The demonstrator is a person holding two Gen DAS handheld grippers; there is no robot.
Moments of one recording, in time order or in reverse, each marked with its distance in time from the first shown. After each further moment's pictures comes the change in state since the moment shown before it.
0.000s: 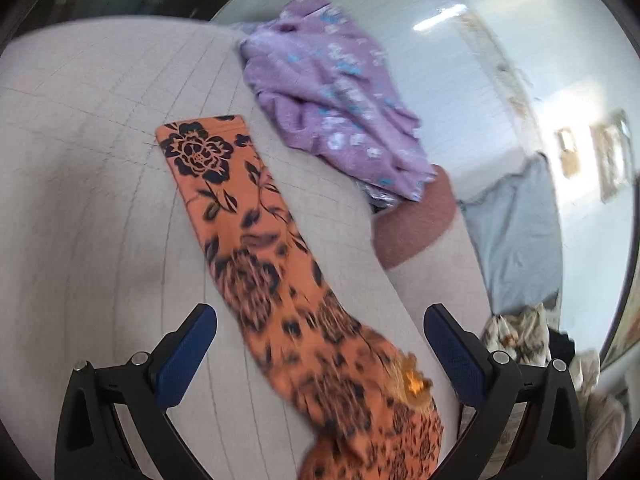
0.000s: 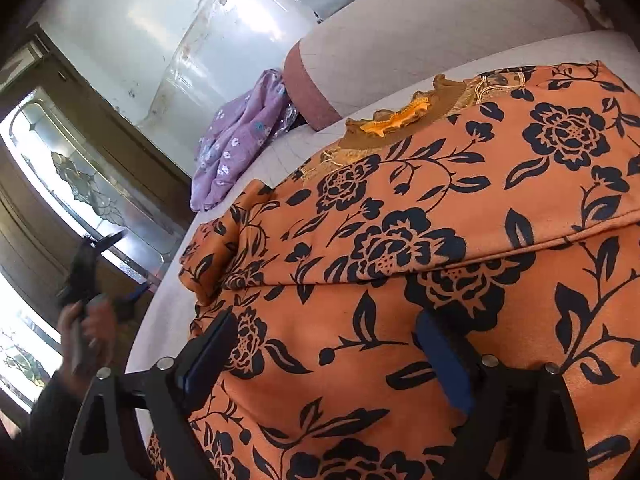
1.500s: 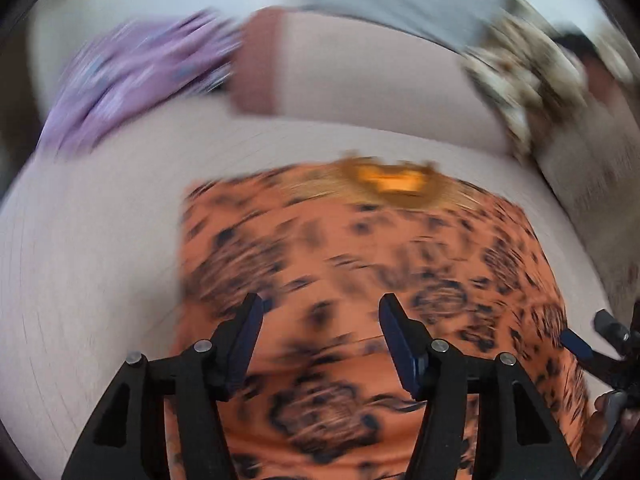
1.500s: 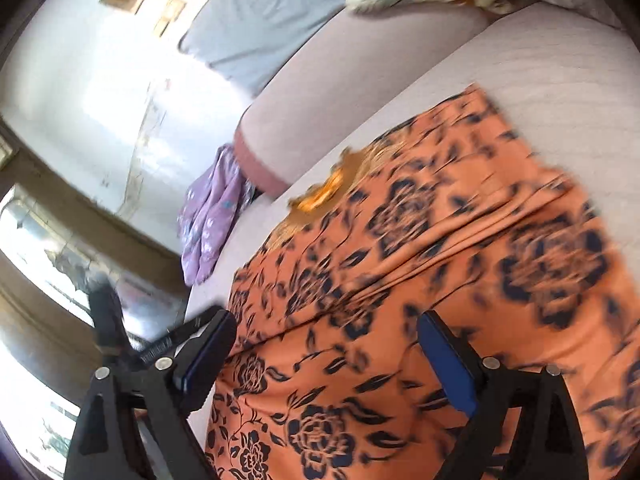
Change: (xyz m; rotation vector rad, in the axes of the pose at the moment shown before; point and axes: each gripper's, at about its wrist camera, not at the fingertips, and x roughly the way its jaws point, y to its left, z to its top) left arm 0.040 -0.142 -0.220 0.819 0.247 0.252; right arm -0.124 -0.048 0.024 0.262 -0.141 -0.068
